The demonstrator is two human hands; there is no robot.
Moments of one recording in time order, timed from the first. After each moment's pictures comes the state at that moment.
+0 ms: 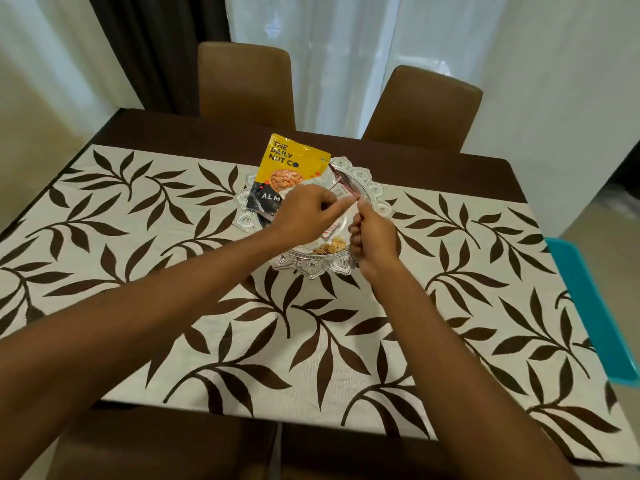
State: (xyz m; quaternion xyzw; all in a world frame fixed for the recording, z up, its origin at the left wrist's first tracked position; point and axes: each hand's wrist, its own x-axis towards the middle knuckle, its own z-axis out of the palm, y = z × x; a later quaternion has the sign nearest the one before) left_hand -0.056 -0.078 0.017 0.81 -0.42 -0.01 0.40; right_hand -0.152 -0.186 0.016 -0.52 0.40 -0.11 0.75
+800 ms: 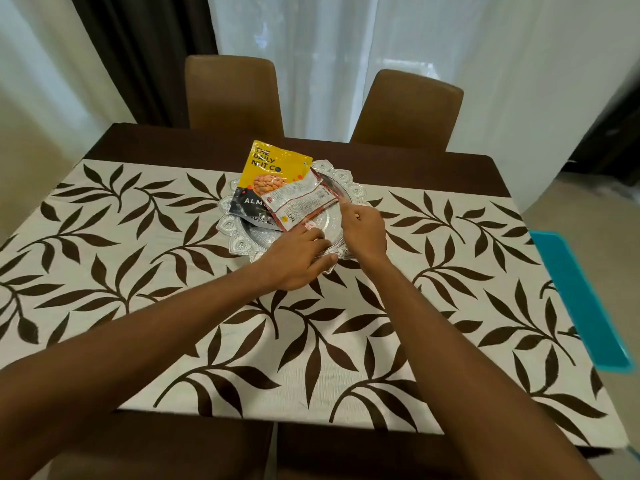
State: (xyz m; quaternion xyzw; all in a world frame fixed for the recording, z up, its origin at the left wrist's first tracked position) left_hand -0.089 -0.066 -0.031 0.83 -0.54 -0.03 0.12; right_hand -0.159 -0.211 0.000 -0.79 0.31 -0.18 0.50
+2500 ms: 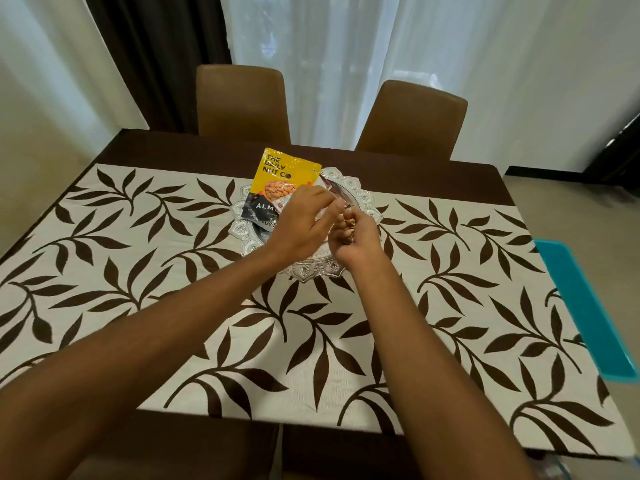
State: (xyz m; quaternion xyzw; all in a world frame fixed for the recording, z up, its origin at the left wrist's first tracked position) left_hand -0.075 -0.080 0.017 0.77 -0.46 0.07 0.43; right_hand -0.116 -0.201 -0.011 -0.27 0.33 -0.11 0.90
